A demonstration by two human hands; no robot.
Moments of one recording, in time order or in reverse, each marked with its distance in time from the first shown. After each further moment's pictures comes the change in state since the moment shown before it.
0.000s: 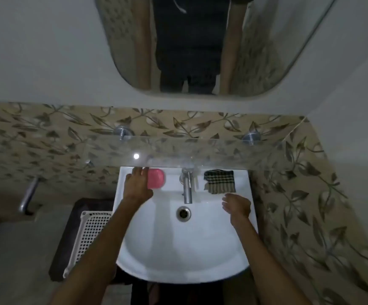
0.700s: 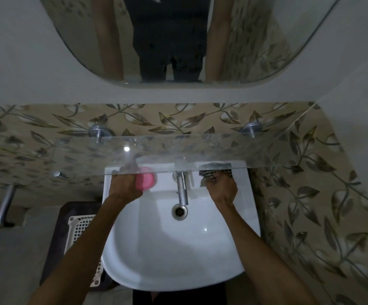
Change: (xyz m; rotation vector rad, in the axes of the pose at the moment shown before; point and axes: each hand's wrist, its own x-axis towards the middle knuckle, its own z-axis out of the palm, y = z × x) left_hand 0.041 -0.020 0.017 0.053 -0.016 0.143; right_hand 0.053 0.002 0.059 -0.875 0.148 -0.742
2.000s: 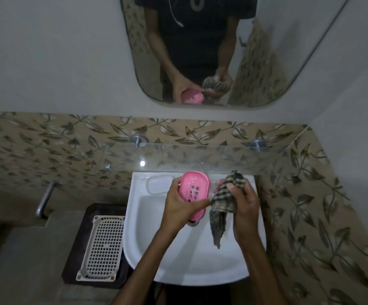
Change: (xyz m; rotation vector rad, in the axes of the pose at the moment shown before) left_hand -0.142 0.161 -0.102 -1.203 0.089 -0.290; right_hand -0.151 -0.091 -0.177 1.219 -0.150 -0.089
